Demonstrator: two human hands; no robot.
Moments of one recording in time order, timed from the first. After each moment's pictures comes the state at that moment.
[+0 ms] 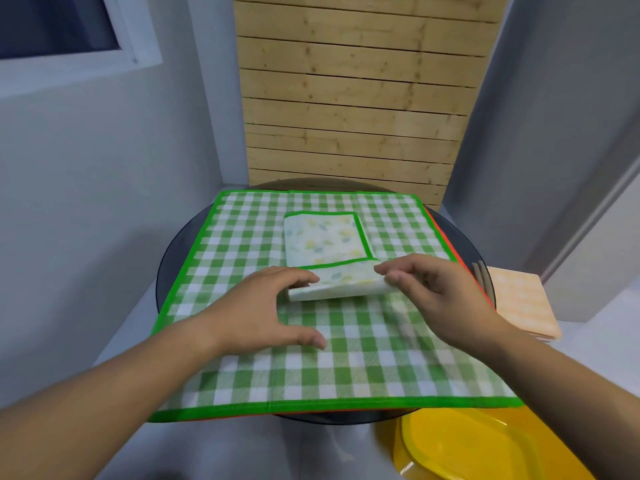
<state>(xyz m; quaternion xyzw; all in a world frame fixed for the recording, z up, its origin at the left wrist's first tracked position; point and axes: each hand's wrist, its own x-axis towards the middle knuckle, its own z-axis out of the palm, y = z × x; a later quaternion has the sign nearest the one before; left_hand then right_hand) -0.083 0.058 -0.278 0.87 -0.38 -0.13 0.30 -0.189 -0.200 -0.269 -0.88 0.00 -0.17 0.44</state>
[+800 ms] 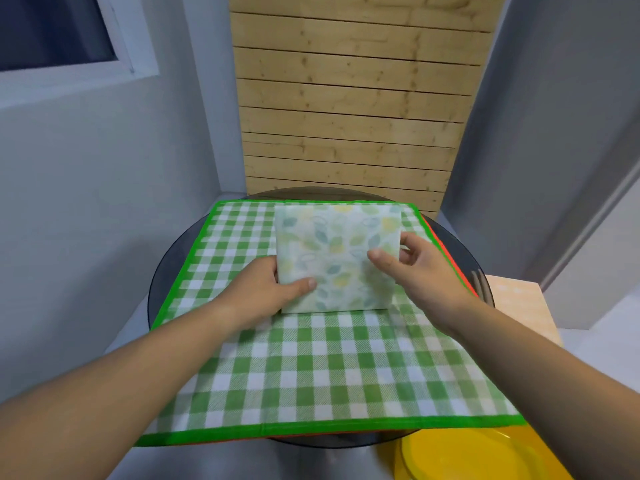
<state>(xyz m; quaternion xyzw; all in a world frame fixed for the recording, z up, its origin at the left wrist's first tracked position) -0.042 0.027 -0.287 0.82 -0.22 -0.17 0.50 -0.141 -0.205 -0.264 -0.76 0.10 -0.12 0.63</state>
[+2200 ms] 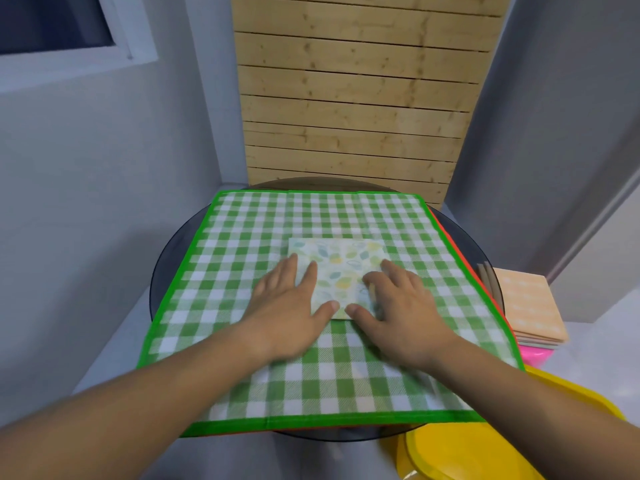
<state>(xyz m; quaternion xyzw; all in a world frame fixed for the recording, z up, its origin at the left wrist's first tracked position) -0.076 0.009 -0.305 0.95 -0.28 -0.11 0.10 -0.160 -0.169 -0.303 -0.98 0.11 -0.04 0.15</state>
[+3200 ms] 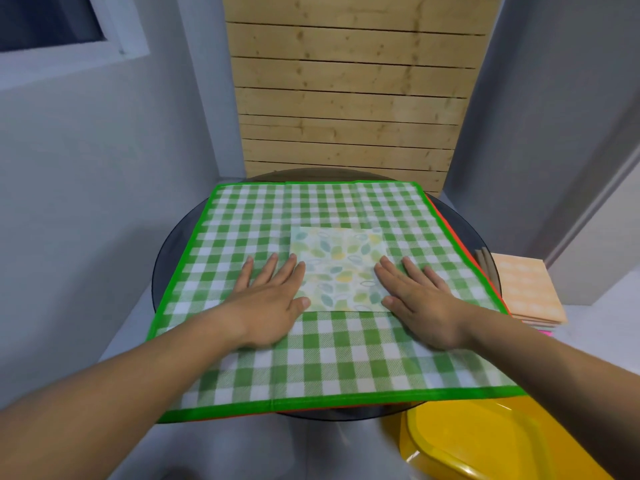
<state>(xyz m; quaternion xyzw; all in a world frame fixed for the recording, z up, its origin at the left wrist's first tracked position) -0.064 0.039 -0.306 0.92 -0.34 -0.18 0.03 -0.170 -0.221 -0.310 -0.98 0.01 0.13 0.14</state>
